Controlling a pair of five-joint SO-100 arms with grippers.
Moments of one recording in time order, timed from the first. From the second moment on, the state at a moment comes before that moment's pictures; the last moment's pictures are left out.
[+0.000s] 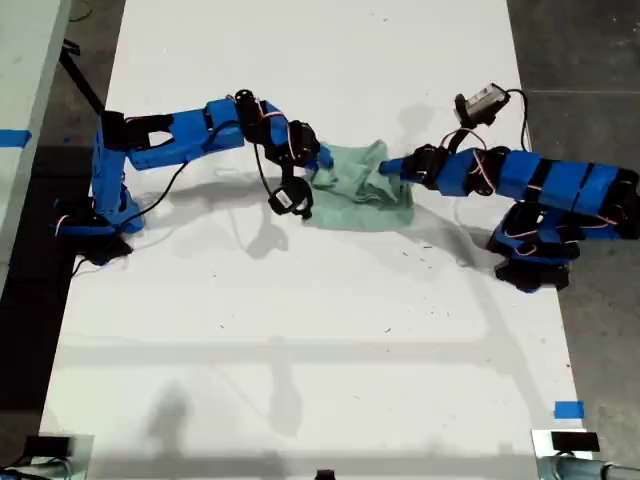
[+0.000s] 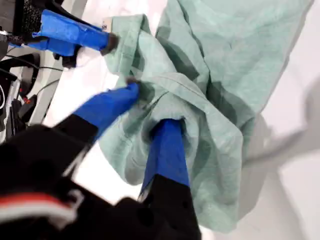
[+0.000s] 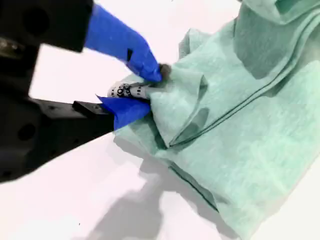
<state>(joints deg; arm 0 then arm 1) -25.0 57.7 56.4 59.5 19.0 28.7 137.8 153.0 16.3 -17.0</state>
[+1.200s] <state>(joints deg) -33.8 67.6 58.4 62.5 23.8 47.0 141.8 144.1 19.1 -20.0</state>
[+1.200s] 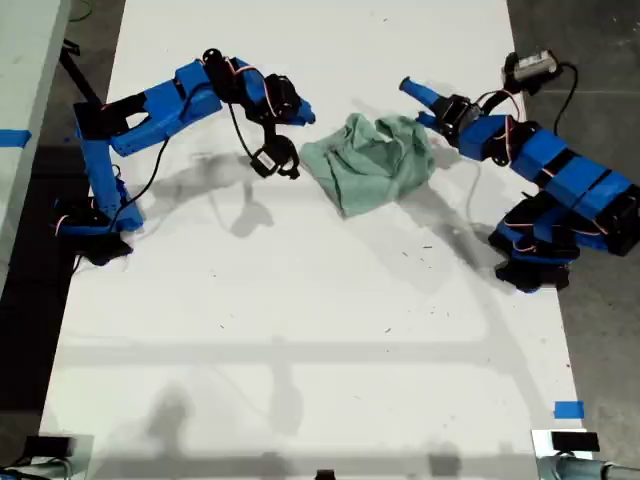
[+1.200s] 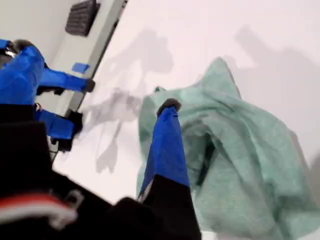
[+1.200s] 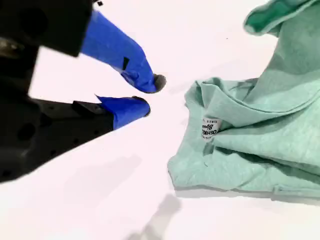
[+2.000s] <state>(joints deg) -23.7 94.8 101.3 56.8 22.1 22.7 191.7 165.1 59.9 -12.9</state>
